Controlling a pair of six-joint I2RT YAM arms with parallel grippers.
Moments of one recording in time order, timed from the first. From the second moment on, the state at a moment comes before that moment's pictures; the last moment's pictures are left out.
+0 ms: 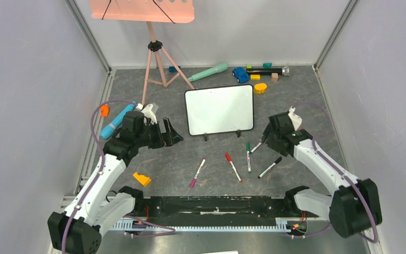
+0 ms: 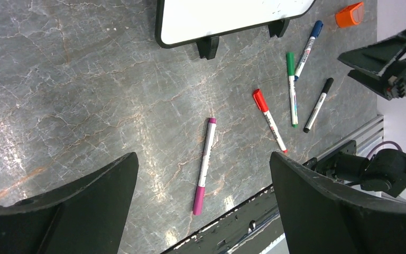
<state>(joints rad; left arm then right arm) -0.28 0.90 0.74 -0.55 0.37 -0.47 0.29 1.09 0.69 -0.63 0.28 0.80</state>
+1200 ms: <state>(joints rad) -0.32 0.88 0.68 -0.41 0.43 -0.47 0.37 1.48 0.81 -0.51 0.23 0.72</state>
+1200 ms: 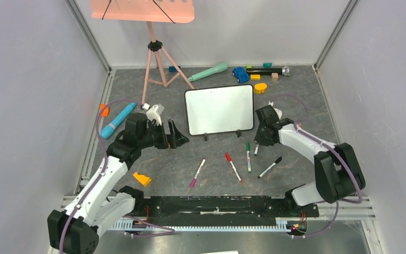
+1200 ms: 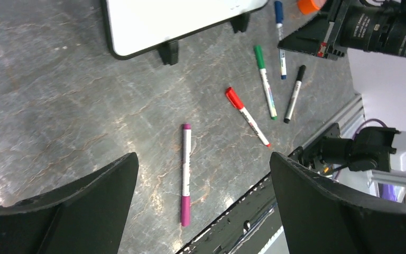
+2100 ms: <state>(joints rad) -0.46 1.24 0.88 -0.10 0.62 -0.78 0.54 1.16 0.80 -0.17 -0.61 0.30</state>
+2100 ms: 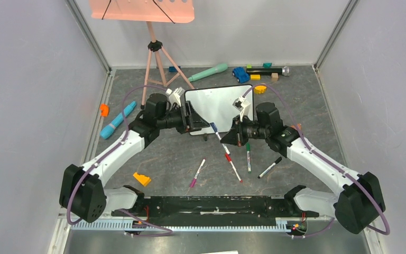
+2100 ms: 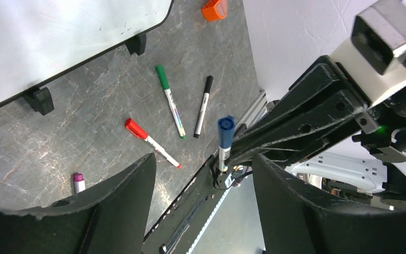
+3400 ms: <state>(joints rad) -0.47 1.31 0.89 -0.04 0.72 -0.89 0.63 1.22 0.87 -0.10 -0.60 0.34</state>
